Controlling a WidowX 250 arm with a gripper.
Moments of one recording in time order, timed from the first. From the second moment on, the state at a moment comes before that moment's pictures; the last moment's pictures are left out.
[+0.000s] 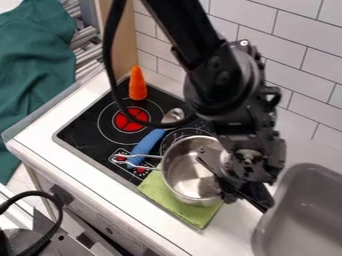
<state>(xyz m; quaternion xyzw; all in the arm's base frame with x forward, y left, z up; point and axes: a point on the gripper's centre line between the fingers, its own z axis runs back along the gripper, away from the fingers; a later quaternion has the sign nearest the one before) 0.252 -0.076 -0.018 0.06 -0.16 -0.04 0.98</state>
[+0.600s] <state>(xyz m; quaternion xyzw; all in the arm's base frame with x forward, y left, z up) 0.246 -0.049 -0.030 0.05 -0.12 -0.03 0.99</state>
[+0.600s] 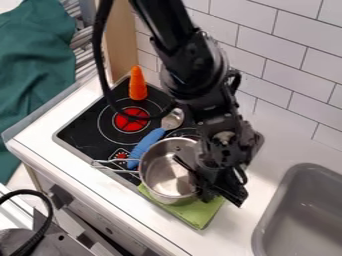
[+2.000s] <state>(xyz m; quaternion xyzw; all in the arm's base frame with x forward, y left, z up) 0.252 -0.036 0.030 0.06 -0.14 0.00 0.99</state>
